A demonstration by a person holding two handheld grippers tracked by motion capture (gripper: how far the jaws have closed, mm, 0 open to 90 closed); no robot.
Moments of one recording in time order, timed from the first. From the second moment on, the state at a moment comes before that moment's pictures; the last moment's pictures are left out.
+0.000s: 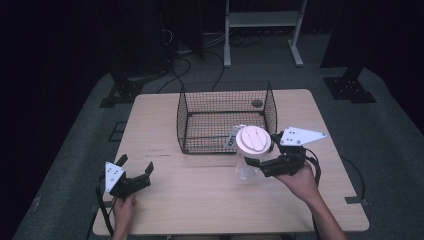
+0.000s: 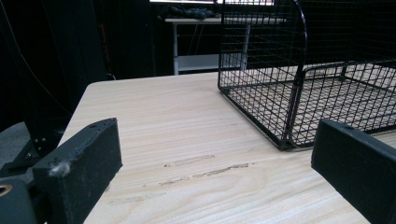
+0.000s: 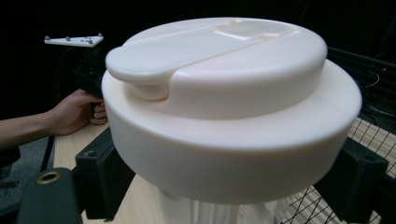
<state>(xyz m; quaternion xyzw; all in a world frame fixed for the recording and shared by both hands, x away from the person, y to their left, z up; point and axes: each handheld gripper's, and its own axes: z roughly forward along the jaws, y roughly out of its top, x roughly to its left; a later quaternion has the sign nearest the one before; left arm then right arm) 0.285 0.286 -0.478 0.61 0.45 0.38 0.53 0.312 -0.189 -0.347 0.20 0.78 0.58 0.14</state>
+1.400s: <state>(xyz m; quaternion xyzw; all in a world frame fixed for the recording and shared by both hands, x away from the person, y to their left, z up) 0.286 0.287 -0.478 0.61 0.45 0.38 0.54 0.392 -0.133 -0.267 0.14 0.80 0.57 0.13</state>
